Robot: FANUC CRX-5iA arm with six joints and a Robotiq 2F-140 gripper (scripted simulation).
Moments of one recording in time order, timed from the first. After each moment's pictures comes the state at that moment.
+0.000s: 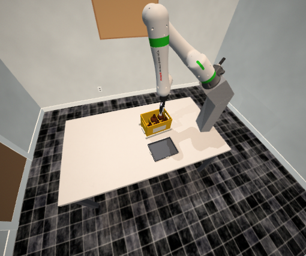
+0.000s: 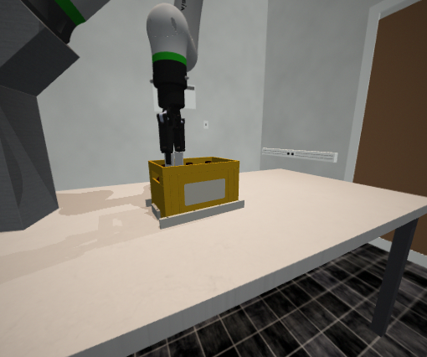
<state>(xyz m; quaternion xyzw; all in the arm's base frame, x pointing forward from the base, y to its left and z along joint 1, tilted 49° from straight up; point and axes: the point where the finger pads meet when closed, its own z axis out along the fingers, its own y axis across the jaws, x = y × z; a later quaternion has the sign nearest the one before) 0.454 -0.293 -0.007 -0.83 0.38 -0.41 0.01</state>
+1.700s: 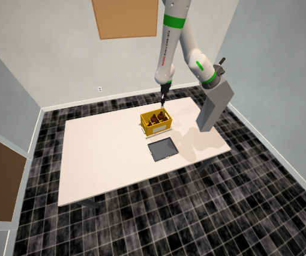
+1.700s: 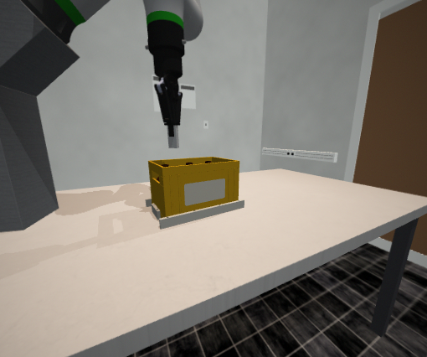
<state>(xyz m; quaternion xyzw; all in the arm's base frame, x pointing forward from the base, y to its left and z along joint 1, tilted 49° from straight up) 0.397 -0.270 0.046 -0.83 0.37 -0.42 0.04</state>
